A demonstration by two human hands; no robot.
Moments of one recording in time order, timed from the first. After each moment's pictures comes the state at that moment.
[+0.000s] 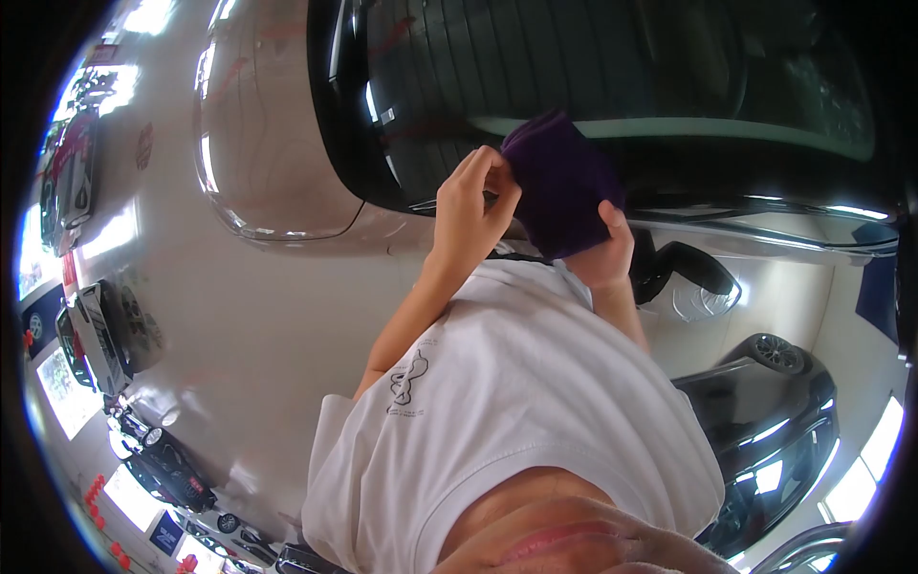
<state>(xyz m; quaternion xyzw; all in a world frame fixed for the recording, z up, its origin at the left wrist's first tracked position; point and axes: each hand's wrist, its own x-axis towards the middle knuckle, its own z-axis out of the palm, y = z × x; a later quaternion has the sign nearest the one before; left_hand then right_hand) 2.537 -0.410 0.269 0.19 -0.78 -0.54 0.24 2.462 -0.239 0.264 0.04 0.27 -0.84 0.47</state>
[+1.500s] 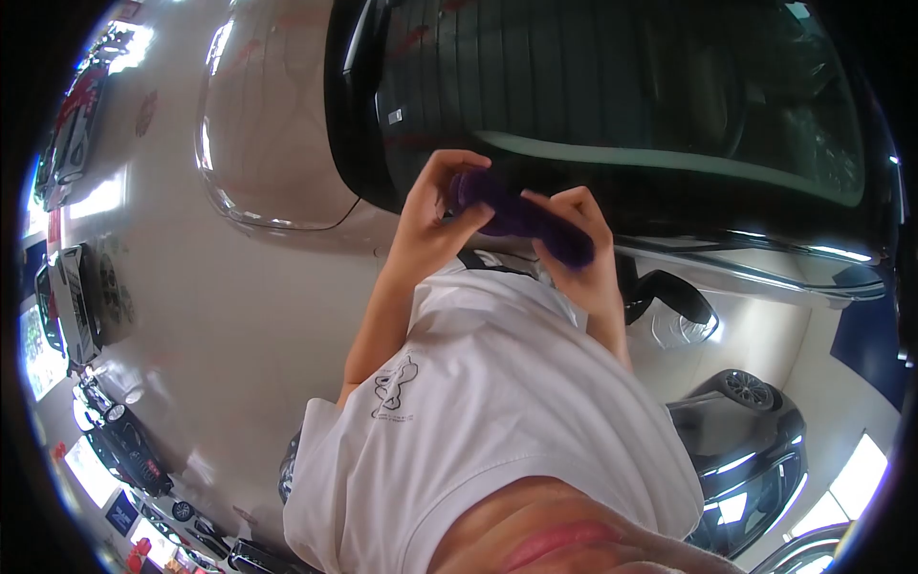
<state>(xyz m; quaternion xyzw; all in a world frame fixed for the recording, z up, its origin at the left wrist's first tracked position) 2.572 -0.437 0.291 0.15 -0.60 -0.76 0.20 2.453 -0.260 0.310 -0.42 0.69 -0.56 0.20</state>
